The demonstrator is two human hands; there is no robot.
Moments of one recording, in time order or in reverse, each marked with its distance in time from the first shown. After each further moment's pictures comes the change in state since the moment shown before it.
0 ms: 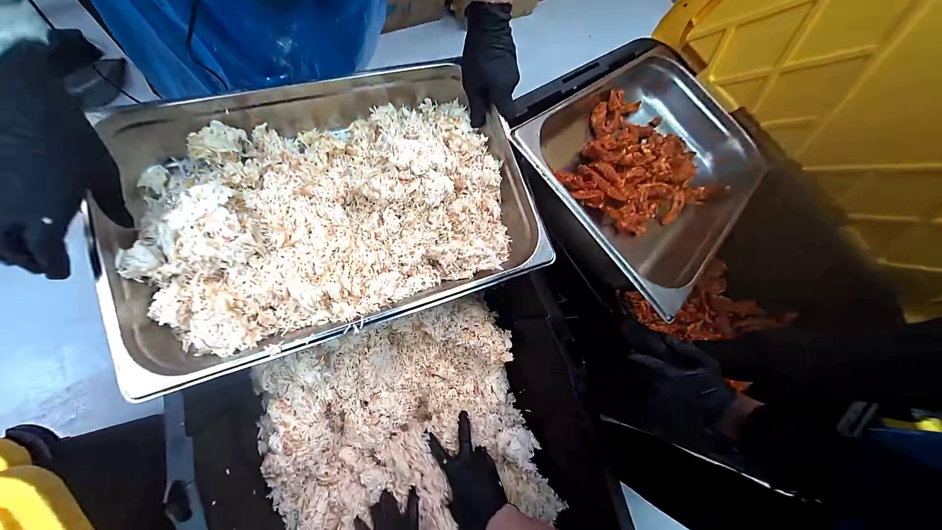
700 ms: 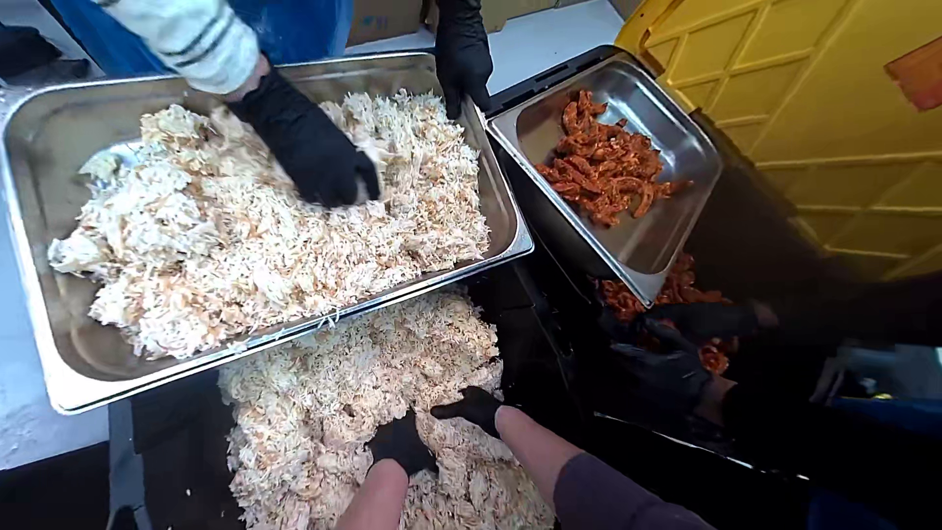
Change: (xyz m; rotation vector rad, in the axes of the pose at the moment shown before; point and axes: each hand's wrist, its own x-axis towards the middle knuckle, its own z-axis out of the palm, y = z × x) left_hand 0.097 0.053 -0.111 0.020 -0.024 -0.025; right_hand 0.077 0.072 -0.070 0.725 -0.067 0.254
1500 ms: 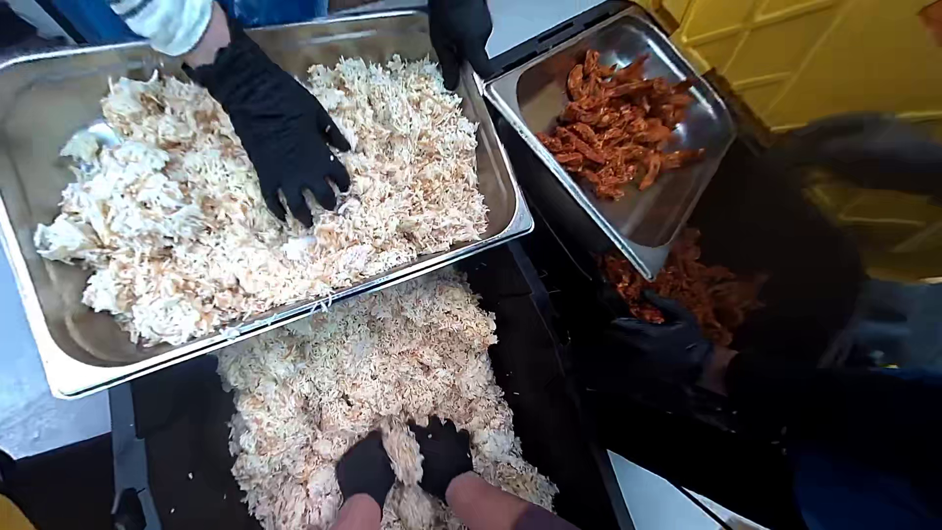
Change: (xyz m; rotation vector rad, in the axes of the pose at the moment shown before) left_hand -0.035 -0.052 0.043 -0.020 0.105 -0.235; right_hand -0.050 -0.003 0.122 -0.596 0.044 -0.212
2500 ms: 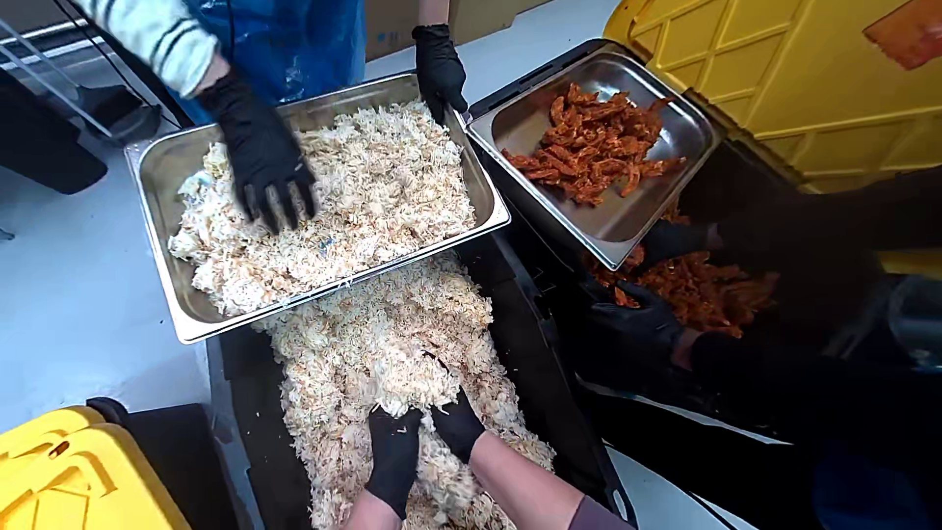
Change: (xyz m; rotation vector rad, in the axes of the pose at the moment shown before) left_hand -0.125 0.031 -0.040 -1.569 0.531 0.309; right_hand -0.125 -0.028 -0.081 1.090 0.219 -0.155
